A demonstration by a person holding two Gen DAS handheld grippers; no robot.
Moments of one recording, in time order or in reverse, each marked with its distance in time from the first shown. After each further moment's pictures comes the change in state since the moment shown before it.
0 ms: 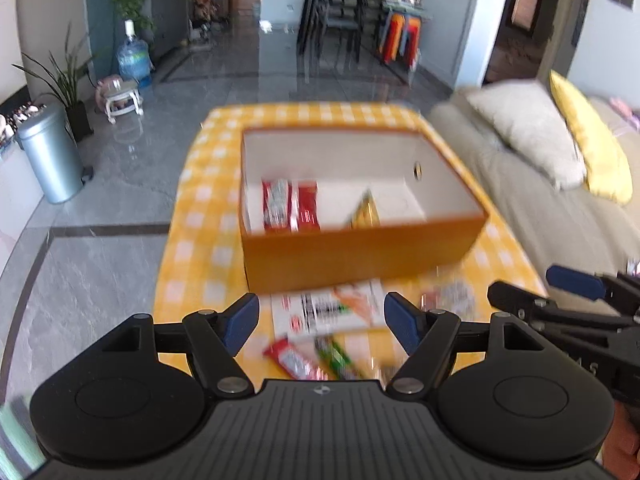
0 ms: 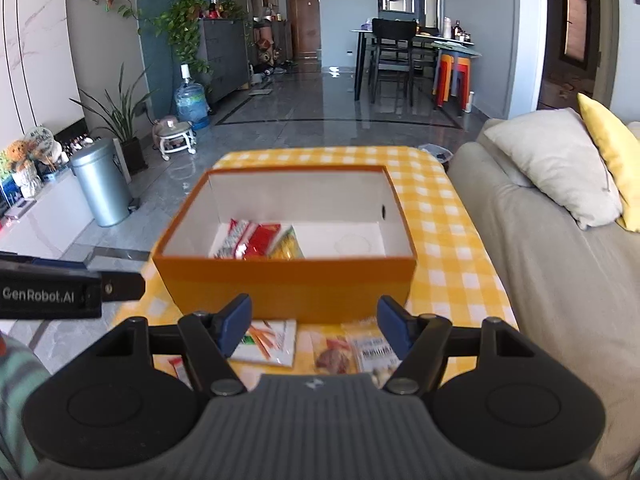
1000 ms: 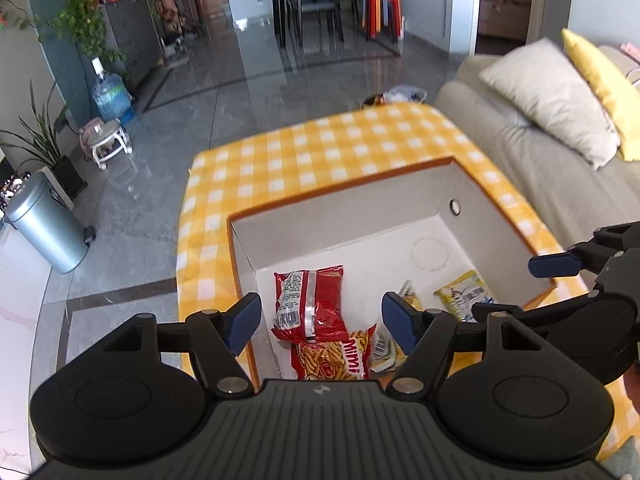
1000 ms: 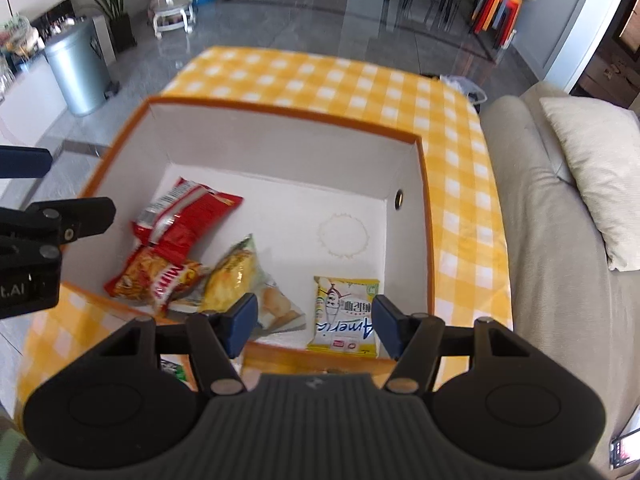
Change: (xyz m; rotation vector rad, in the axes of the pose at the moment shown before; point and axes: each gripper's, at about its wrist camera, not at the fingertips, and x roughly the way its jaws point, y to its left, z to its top) left arm 0.073 -0.012 0.132 0.186 0.032 0.082; right arm 0.171 -0.001 0.117 -0.177 0.361 -0.028
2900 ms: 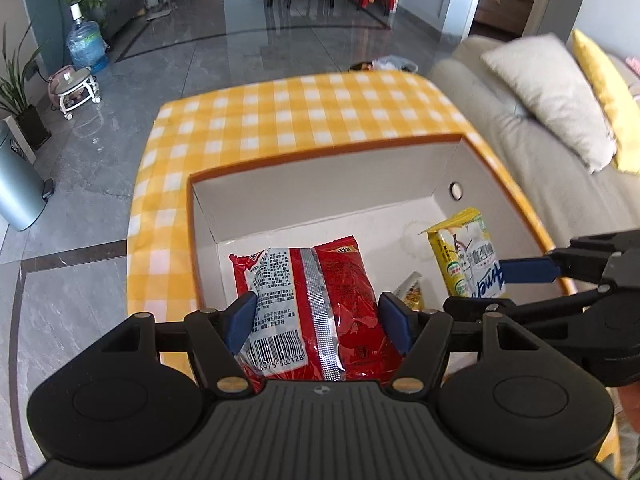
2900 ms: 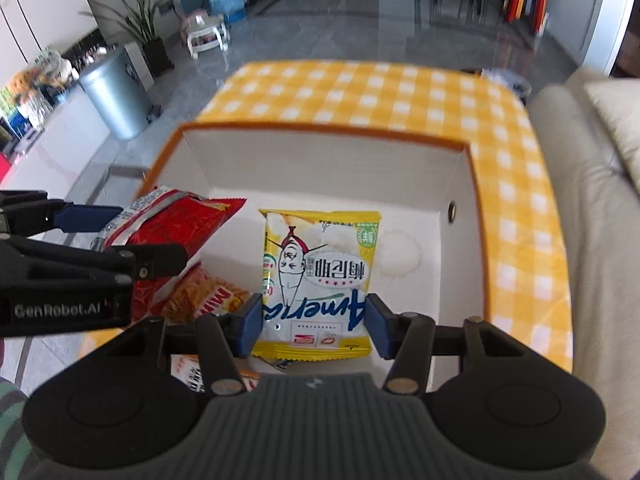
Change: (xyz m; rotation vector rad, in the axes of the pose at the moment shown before) left arm 0.075 0.015 0.004 -0.076 0.135 -0.118; right arm 0.032 -0.016 0.018 0.058 0.013 0.185
